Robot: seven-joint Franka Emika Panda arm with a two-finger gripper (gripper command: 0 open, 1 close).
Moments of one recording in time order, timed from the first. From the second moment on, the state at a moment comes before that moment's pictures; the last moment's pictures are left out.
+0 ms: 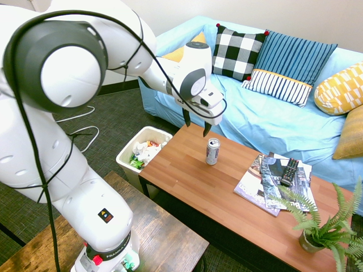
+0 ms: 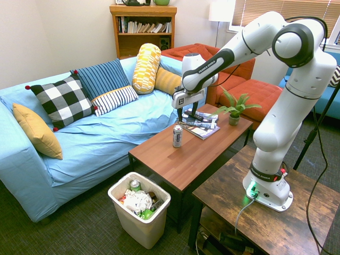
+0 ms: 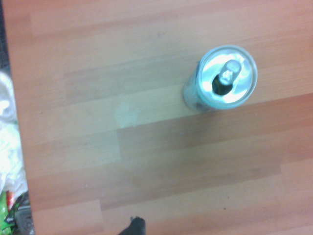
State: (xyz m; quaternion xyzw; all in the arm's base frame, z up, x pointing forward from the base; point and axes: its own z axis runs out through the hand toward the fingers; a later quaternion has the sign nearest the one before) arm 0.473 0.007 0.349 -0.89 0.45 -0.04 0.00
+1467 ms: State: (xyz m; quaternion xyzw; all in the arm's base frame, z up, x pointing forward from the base) arm 0.573 -0.019 0.190 -0.86 0.51 0.01 -0.05
